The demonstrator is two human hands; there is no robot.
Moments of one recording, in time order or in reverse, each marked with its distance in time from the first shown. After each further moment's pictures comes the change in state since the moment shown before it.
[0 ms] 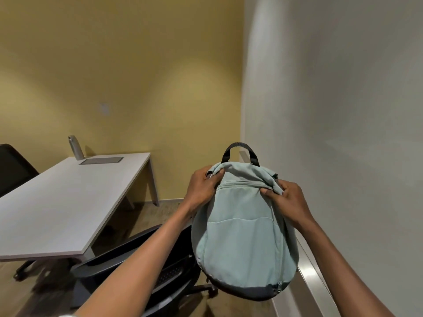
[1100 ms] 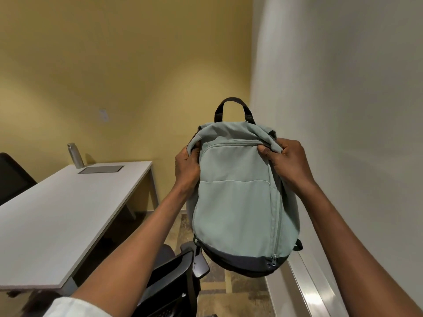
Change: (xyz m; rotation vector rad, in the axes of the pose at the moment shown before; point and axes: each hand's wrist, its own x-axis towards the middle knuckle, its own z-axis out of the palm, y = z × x) left_hand 0.195 -0.023 0.010 -0.155 0.387 0.034; right_hand 0.207 -0.033 0.003 0.092 0.071 -0.176
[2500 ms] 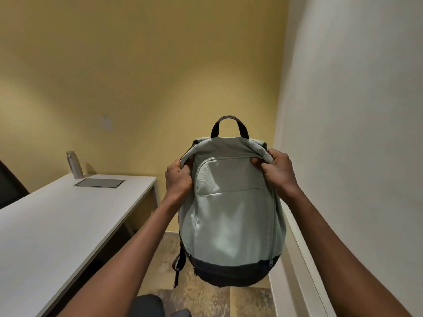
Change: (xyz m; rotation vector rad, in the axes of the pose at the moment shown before) left_hand 0.255 -0.123 0.052 0.201 0.169 -0.046; right_hand 0.281 0.162 0.149 0.041 -0.083 0.048
